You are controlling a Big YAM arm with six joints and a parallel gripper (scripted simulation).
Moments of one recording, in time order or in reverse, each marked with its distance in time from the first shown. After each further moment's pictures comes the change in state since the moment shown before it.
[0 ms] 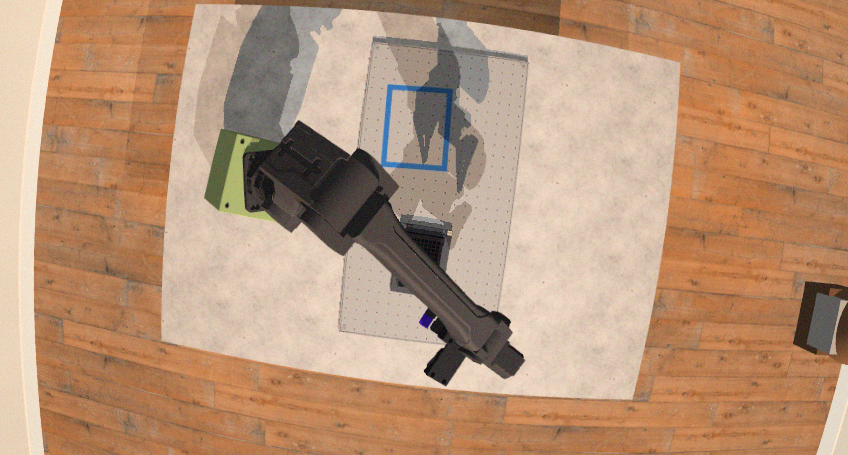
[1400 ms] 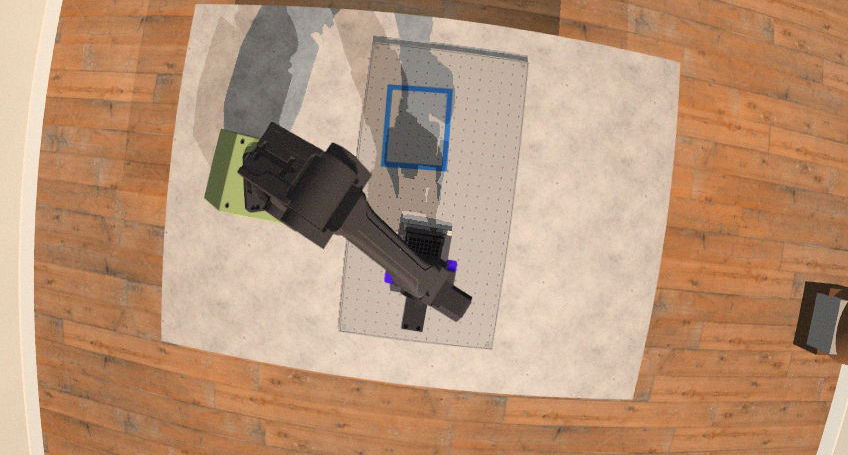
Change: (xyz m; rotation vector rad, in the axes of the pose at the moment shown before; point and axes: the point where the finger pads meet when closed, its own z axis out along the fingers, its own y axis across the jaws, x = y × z) arm 0.067 -0.099 0.095 -0.118 0.175 -0.426
